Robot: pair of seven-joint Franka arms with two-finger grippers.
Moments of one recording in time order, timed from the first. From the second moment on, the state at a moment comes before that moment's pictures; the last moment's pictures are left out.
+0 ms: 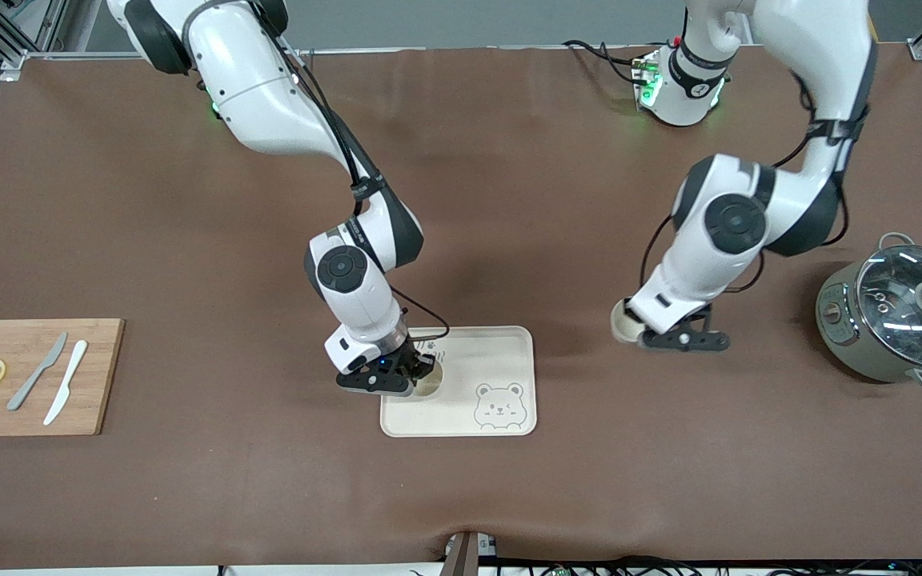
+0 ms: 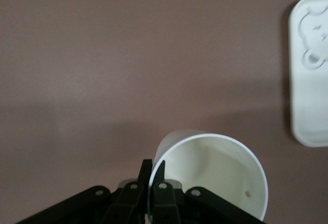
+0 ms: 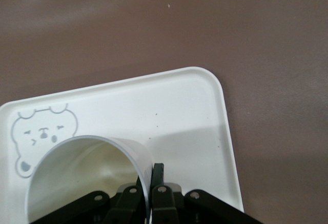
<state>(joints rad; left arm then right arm) -0.24 0.29 -0.07 -1.94 0.08 2.27 -0.27 0.65 0.82 -0.14 -1.36 0.15 2.48 0.62</state>
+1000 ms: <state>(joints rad) -0.05 0.14 -0.13 -2.41 -0.09 2.58 0.10 0.28 0.36 -0.16 -1.45 0.15 1.82 -0.09</state>
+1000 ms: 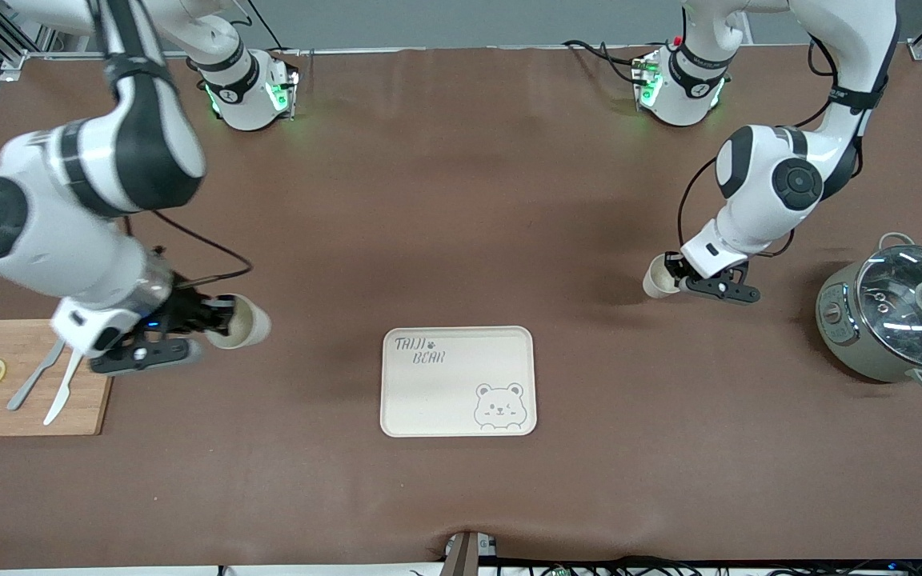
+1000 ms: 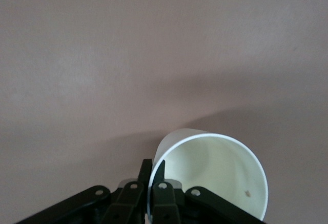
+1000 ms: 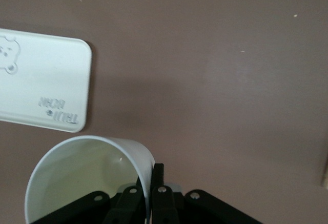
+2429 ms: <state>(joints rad) -0.01 0.16 -0.13 -2.49 -0.31 2.72 0.36 0.04 0.49 -0.15 -1.86 0.39 2.43 -0.74</state>
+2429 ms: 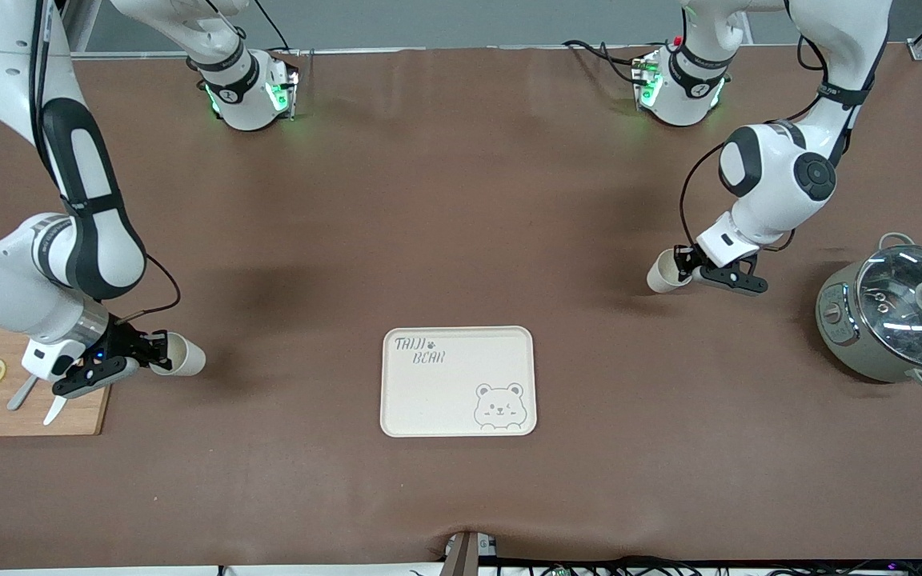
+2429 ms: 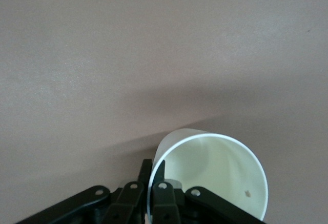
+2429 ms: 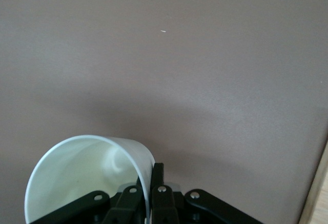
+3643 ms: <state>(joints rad) -0.01 0.20 -0.14 -2.49 -0.31 2.77 0.40 0.04 0.54 -0.13 -1.92 0.42 2.58 -0.74</state>
